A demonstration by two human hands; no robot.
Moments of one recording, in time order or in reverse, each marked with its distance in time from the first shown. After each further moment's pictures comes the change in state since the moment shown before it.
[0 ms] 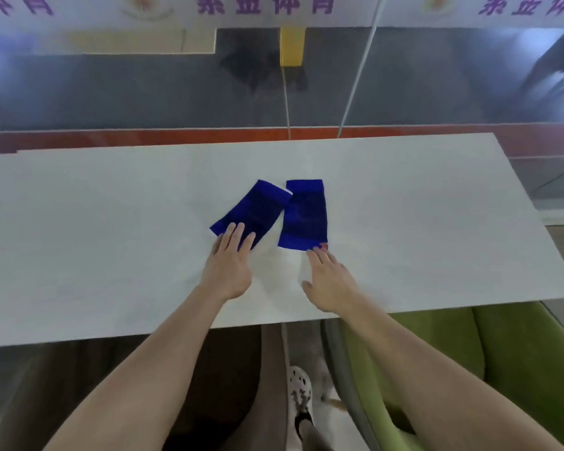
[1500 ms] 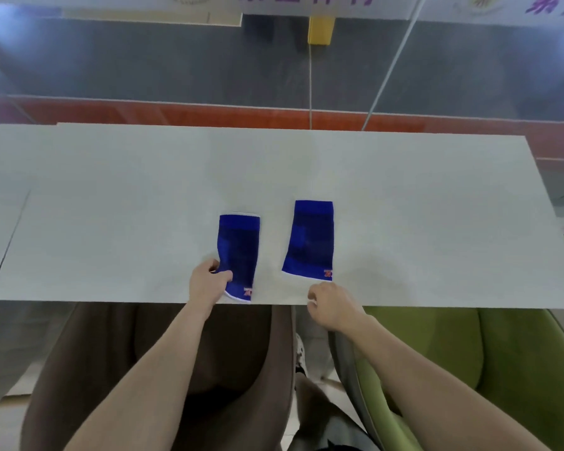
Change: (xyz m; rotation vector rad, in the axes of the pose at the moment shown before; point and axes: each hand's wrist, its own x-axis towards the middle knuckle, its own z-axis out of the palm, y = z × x) left_hand -0.086 -0.040 0.021 -1.066 0.042 -0.726; right_hand -0.041 -0.012 0.036 0.014 -0.186 -0.017
